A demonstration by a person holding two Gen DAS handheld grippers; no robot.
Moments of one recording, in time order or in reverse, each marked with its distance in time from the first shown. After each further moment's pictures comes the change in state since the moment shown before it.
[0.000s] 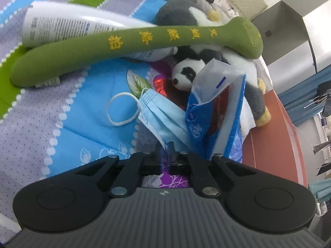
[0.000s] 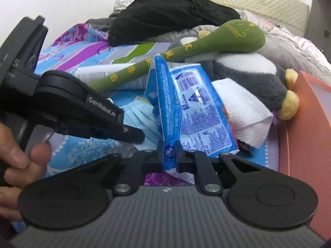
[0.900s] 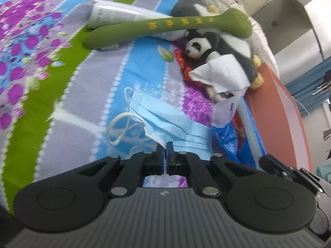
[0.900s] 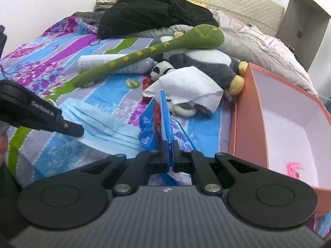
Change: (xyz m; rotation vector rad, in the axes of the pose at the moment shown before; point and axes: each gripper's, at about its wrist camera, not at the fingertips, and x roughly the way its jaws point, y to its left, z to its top) left arm -0.112 0.014 -0.082 0.025 0.041 0.102; right arm -0.110 0.029 -0.038 -0.008 0.068 -0.169
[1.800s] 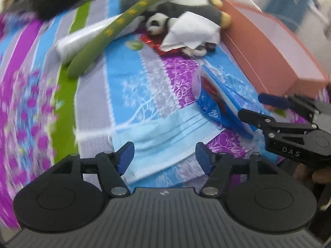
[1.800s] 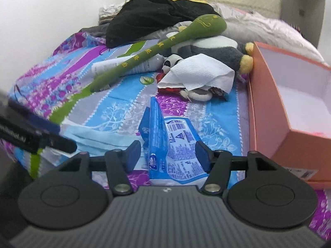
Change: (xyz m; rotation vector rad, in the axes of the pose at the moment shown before) left arm -0.038 -0.042 -0.016 0.576 0.122 0.121; right arm 0.003 -0.005 -0.035 0.111 -0.055 0.124
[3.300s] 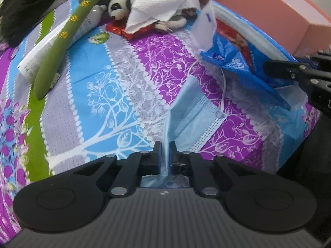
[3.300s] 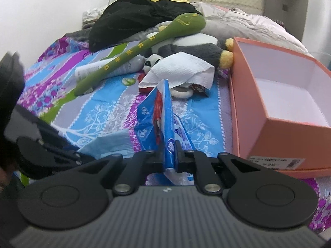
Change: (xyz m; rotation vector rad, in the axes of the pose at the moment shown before) left arm 0.070 -0.043 0.001 0.177 0.076 0.071; right arm -0.012 -0.018 0.001 0.111 0.003 -0.077
